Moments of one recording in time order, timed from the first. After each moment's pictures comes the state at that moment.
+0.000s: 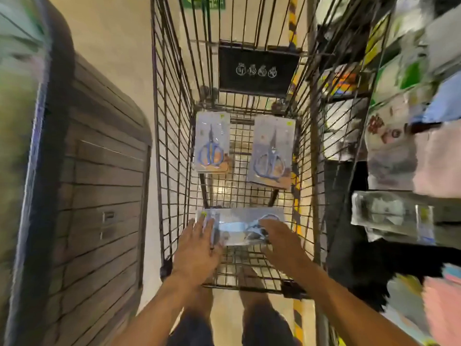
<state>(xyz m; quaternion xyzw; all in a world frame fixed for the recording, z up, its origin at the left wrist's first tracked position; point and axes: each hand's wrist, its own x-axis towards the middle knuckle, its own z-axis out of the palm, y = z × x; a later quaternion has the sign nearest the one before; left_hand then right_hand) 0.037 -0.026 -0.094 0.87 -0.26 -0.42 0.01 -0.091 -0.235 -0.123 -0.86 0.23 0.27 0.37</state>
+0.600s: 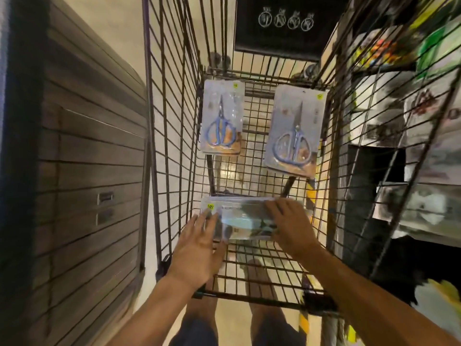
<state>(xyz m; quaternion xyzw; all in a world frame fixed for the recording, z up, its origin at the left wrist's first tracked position) 0.038 -0.006 -0.139 0.87 -0.24 -0.43 0.07 -0.068 -0.234 -0.212 -0.94 0.11 0.24 0.21</state>
